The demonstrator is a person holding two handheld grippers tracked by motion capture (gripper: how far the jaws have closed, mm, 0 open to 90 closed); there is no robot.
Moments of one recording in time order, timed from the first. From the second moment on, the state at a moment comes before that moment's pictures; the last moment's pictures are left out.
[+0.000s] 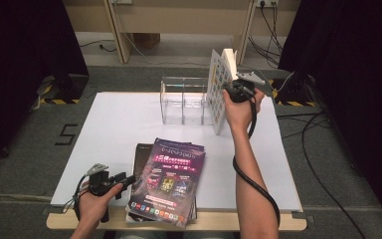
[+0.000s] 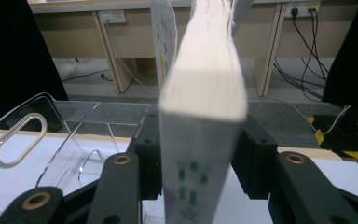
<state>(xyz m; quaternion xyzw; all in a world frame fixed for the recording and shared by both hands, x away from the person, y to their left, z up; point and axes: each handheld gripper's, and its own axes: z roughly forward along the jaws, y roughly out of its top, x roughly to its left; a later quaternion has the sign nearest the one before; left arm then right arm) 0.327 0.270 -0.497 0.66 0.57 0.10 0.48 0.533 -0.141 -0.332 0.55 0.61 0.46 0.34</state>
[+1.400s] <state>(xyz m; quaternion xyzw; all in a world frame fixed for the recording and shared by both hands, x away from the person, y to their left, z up) 0.347 0.244 -0.484 0.70 0.53 0.10 0.47 0.451 -0.160 -0.360 0.55 0.63 0.47 0.27</state>
